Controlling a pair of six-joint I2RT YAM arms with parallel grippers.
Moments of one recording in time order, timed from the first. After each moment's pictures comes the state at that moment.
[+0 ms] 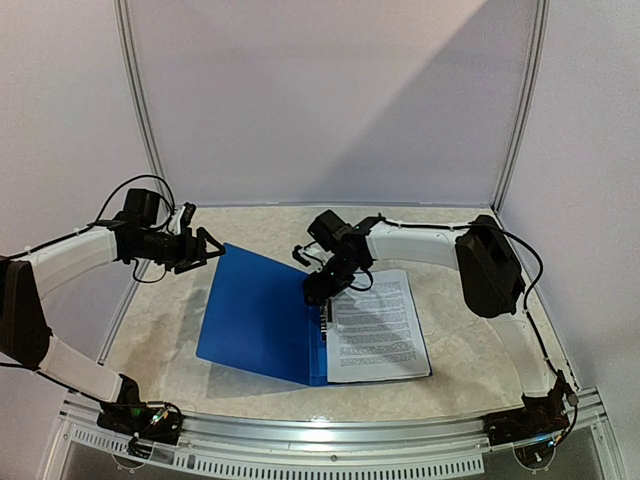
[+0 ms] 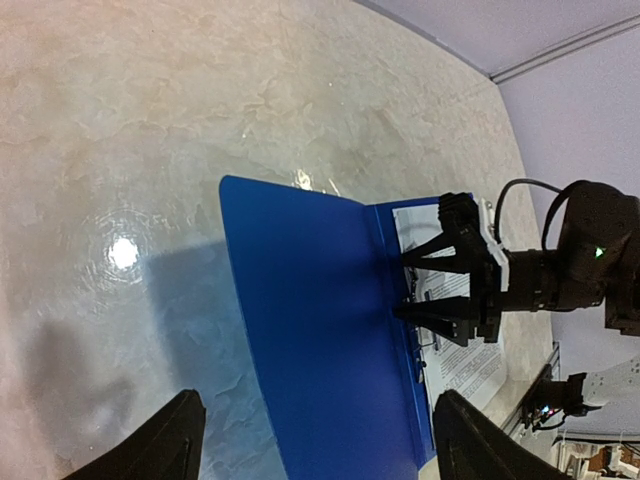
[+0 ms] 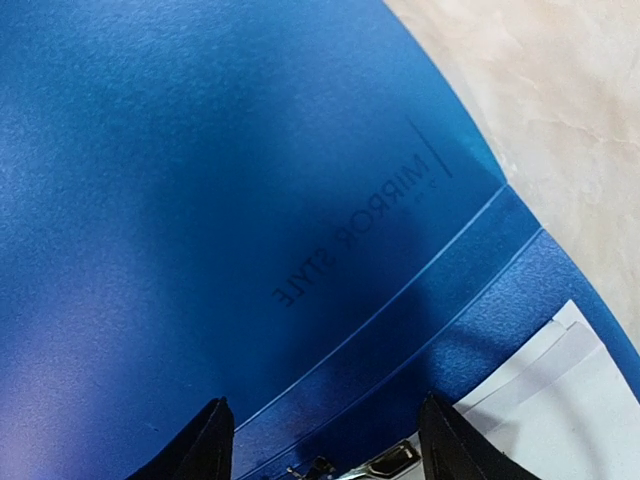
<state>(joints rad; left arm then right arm) -0.13 1.37 0.92 -0.40 0.57 -0.35 0.85 2.39 1.96 -0.68 -0.17 0.10</state>
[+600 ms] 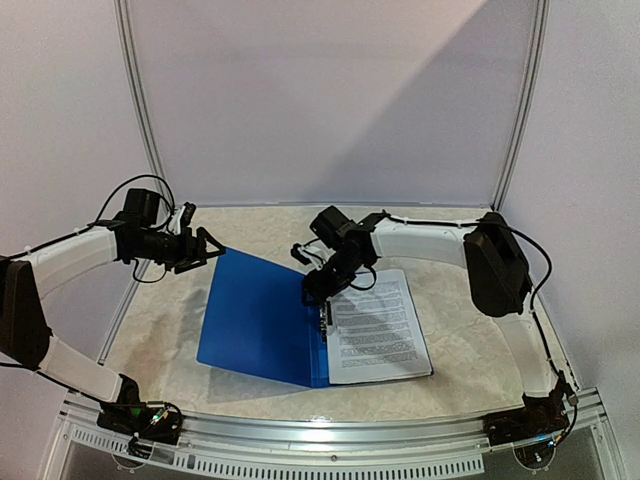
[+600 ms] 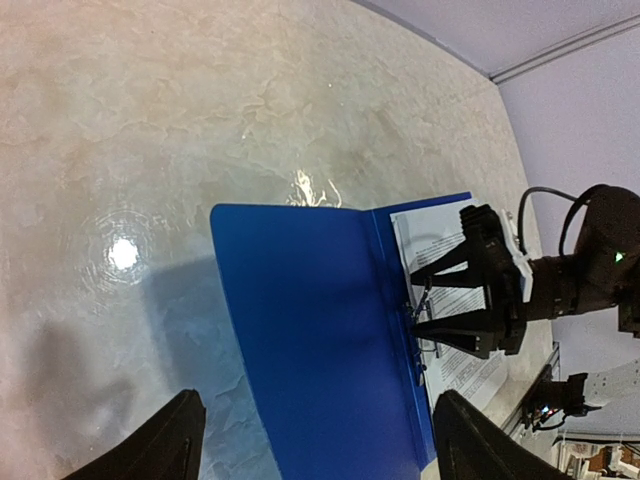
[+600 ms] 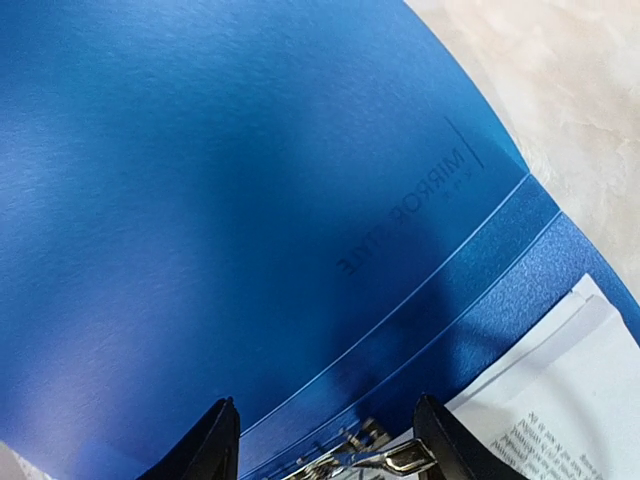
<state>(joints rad) -0.13 1.37 0.92 -0.39 0.57 -0.35 0.85 2.34 1.92 -0.68 -0.27 0.12</state>
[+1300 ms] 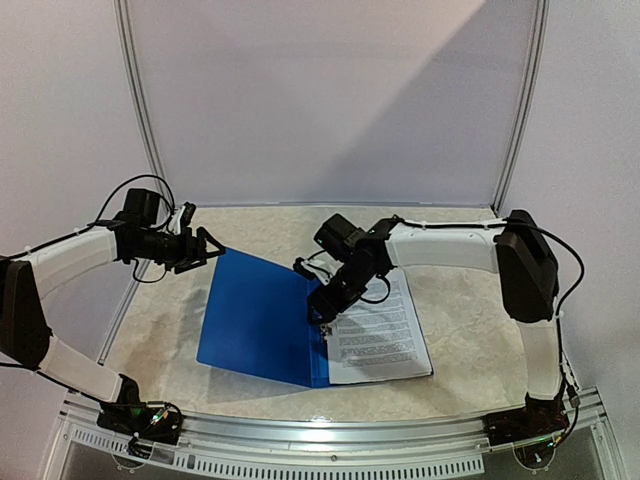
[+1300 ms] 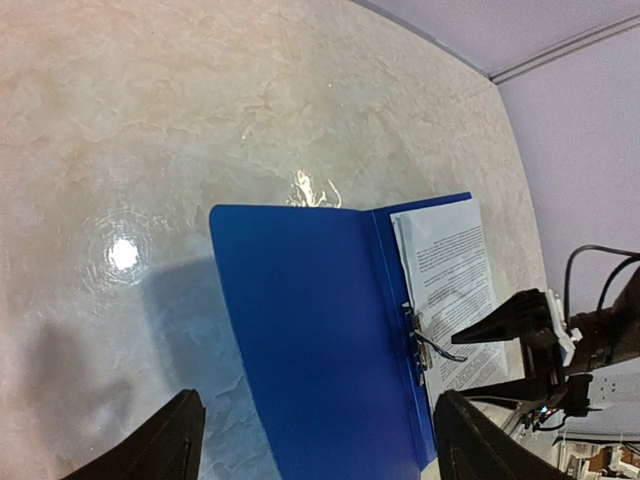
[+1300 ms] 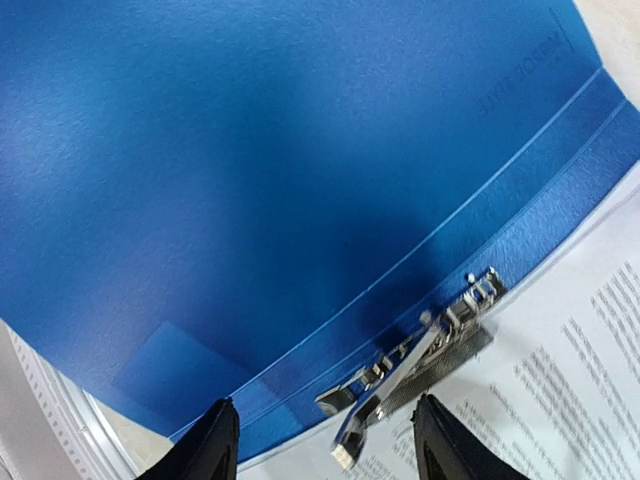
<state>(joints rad) -0.13 1.37 0.92 -0.39 0.57 -0.35 0.92 2.14 1.68 -0.69 -0.29 0.14</state>
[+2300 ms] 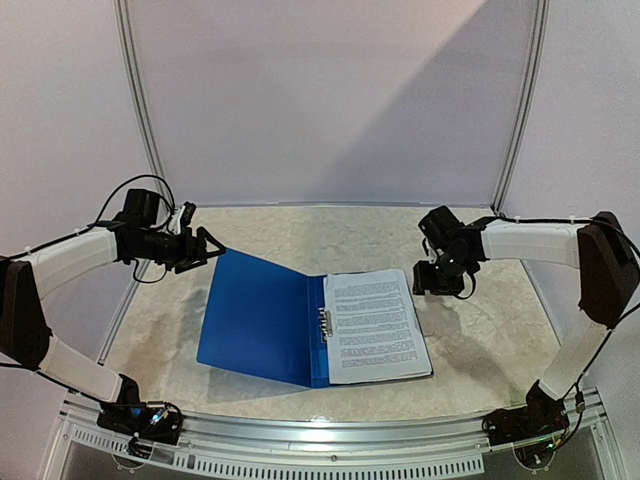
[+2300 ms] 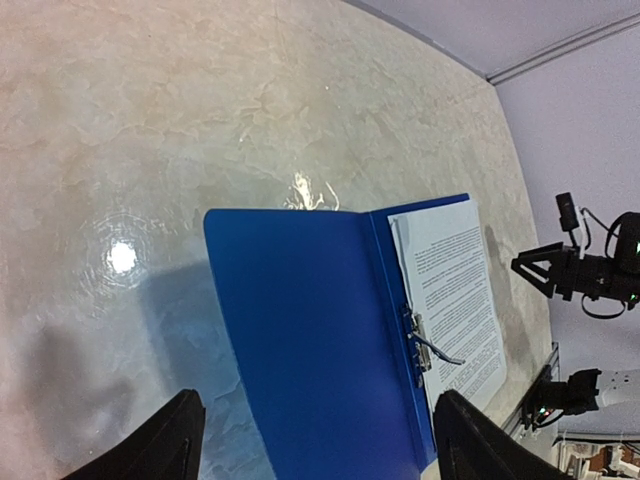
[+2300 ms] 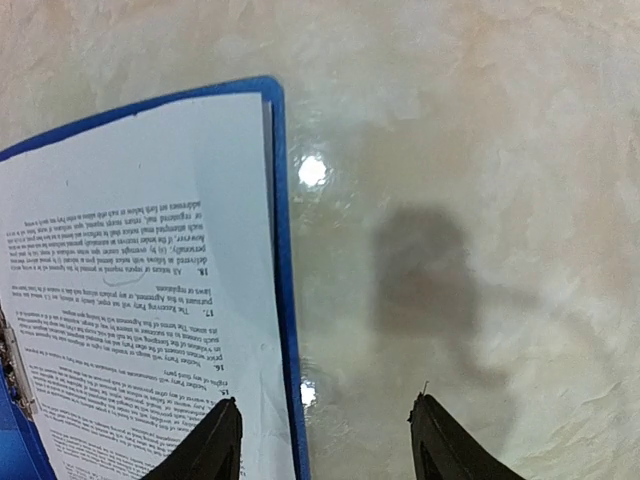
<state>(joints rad) -0.13 1.37 0.92 -0.38 0.58 -0.35 0.55 1.70 1.12 -0.61 0.10 0.54</state>
